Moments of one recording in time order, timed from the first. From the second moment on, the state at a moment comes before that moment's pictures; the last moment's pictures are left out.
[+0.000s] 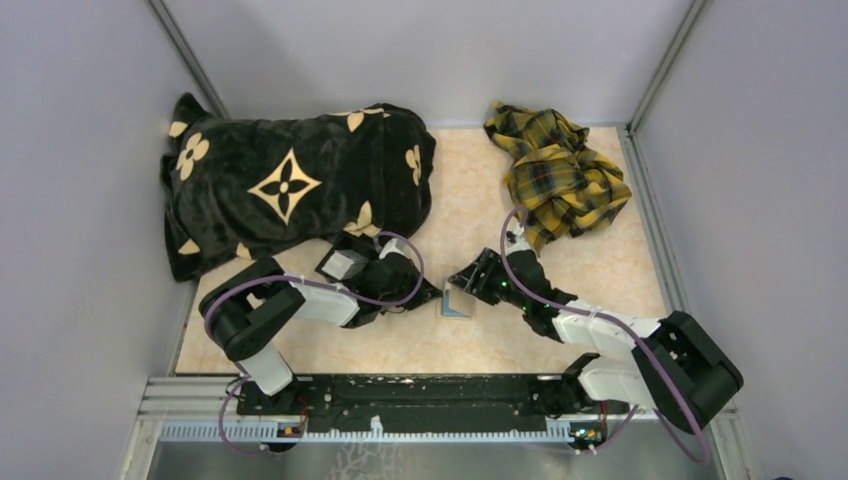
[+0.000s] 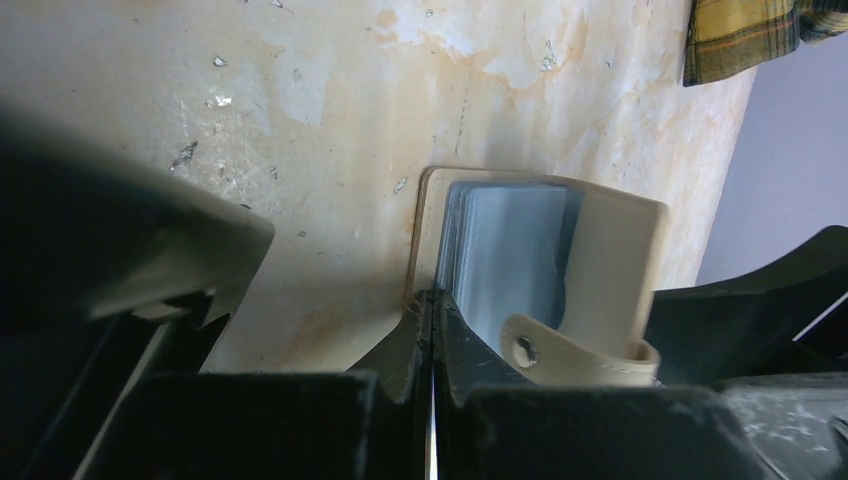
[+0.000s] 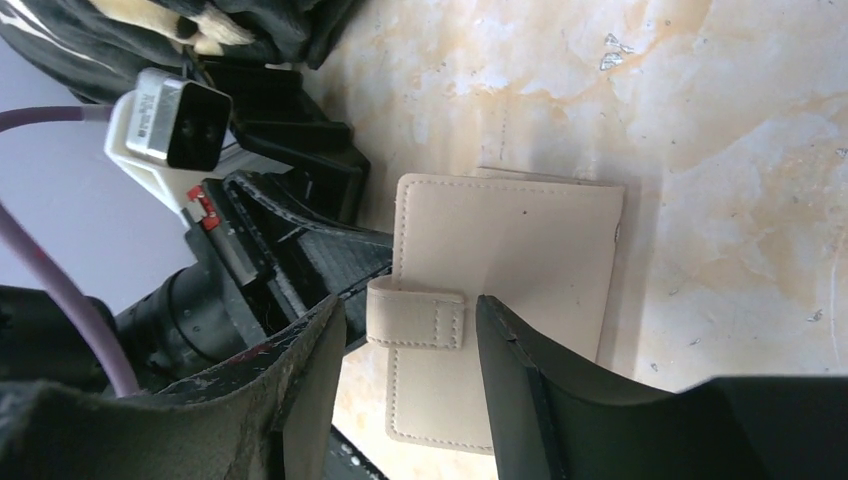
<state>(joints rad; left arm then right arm) -0.89 1.70 0.56 0.47 -0.06 -1.18 0.65 1.16 0.33 0.36 -0.10 1.03</state>
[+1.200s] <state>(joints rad) -0.91 1.42 0.44 0.21 -0.12 -1.17 0.66 1.38 0.27 0.58 -0.08 1.06</state>
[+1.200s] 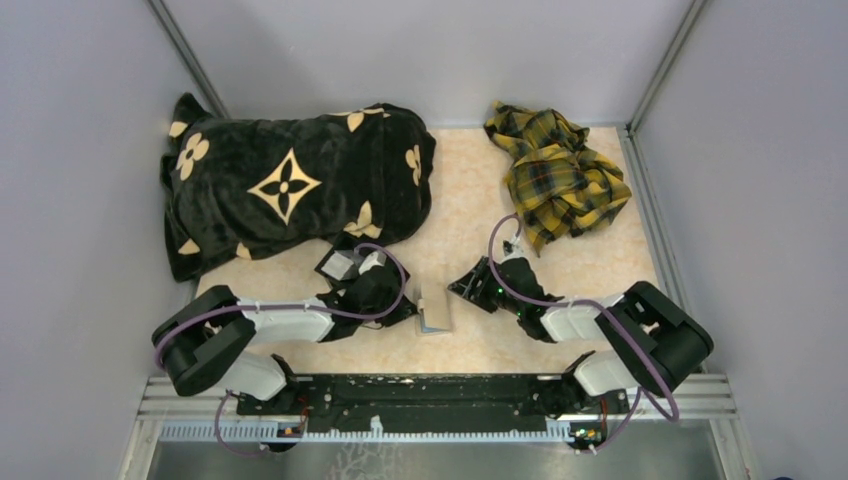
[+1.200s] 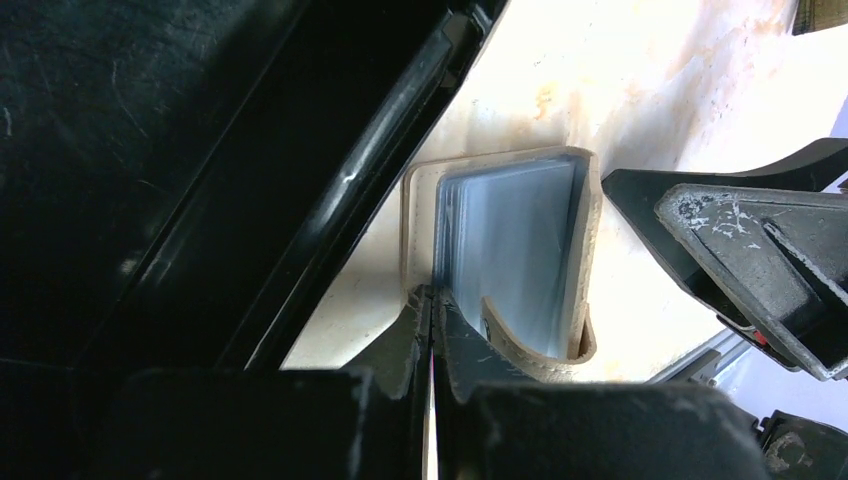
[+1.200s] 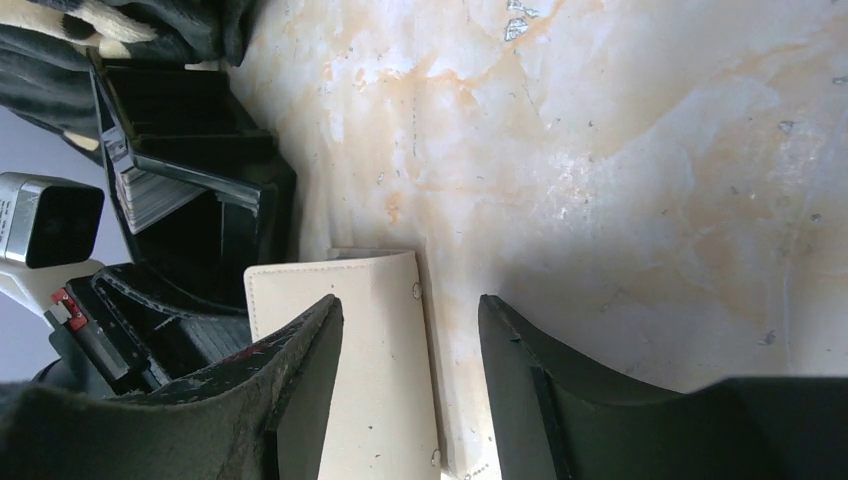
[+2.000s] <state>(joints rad) -0.91 1.49 0.45 0.29 -0.11 -1.19 0.82 1.52 0.11 1.02 -0.10 1.15</state>
